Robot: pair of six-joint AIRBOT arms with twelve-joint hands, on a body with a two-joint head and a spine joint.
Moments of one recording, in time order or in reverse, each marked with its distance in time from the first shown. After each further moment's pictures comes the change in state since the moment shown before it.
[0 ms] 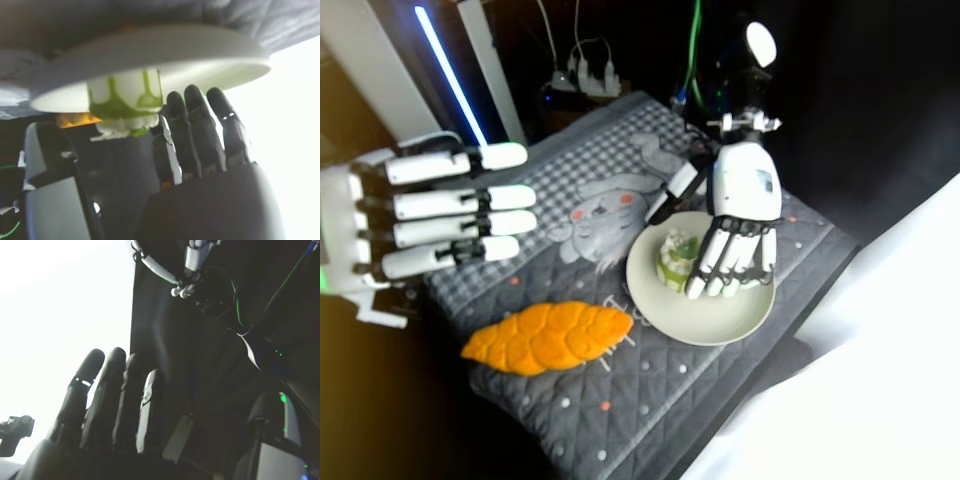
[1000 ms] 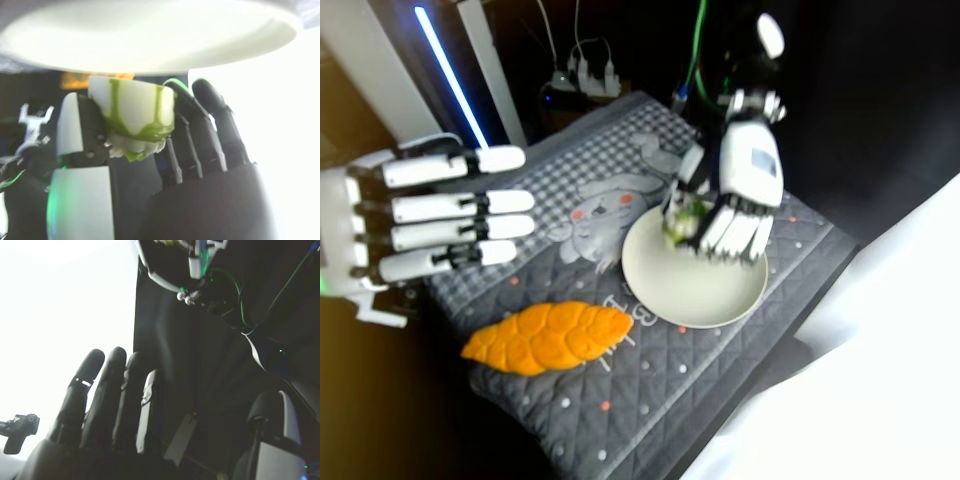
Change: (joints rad) left arm 0.003 0.172 -0.137 -0.105 -0.200 -0.029; right arm 0.000 -0.004 -0.009 0.018 0.000 0.000
